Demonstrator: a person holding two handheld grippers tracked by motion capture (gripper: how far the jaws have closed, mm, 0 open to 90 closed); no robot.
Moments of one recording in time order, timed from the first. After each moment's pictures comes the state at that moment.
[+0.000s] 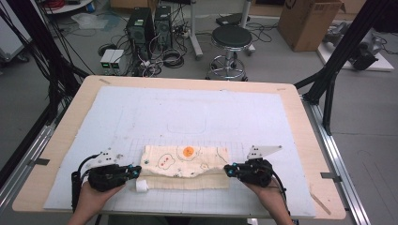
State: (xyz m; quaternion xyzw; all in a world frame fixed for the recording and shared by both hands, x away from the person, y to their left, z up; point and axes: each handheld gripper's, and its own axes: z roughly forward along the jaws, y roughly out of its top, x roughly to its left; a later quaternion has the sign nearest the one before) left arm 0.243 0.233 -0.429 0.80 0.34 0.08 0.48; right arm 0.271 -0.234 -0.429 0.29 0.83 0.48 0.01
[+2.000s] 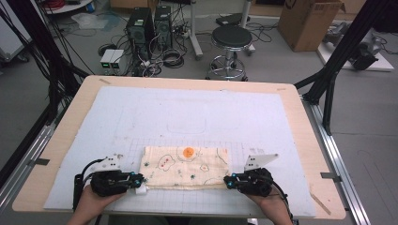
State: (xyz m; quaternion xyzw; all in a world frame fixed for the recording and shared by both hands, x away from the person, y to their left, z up) left arm 0.239 0.233 -0.437 0.82 0.32 0.03 0.48; right arm 0.249 -0.229 -0.429 0.26 0.86 0.45 0.00
